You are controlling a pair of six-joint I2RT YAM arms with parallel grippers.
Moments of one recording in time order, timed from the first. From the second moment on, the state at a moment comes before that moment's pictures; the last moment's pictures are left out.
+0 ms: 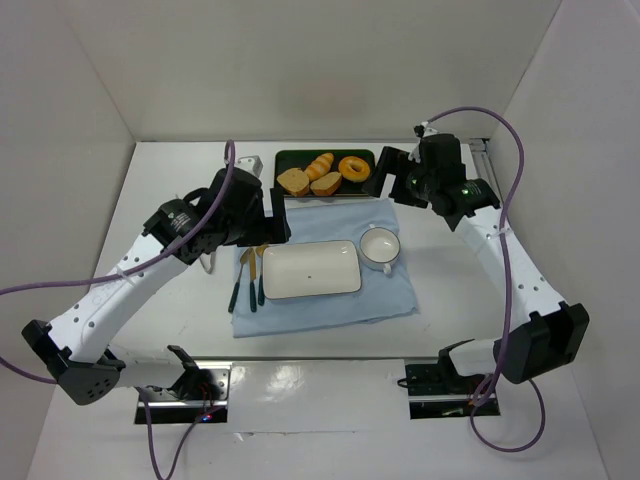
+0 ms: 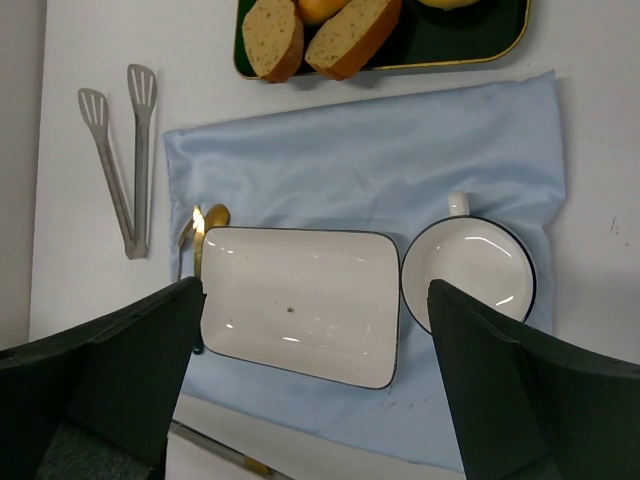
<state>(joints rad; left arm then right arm) -0.70 1.26 1.50 -1.02 -0.21 -0.66 0.30 1.34 1.37 -0.62 -0.14 0.49</state>
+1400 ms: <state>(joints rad) -0.28 1.38 1.09 -0.72 -0.41 -0.57 0.34 1.46 1.39 -0.46 -0.04 0.41</state>
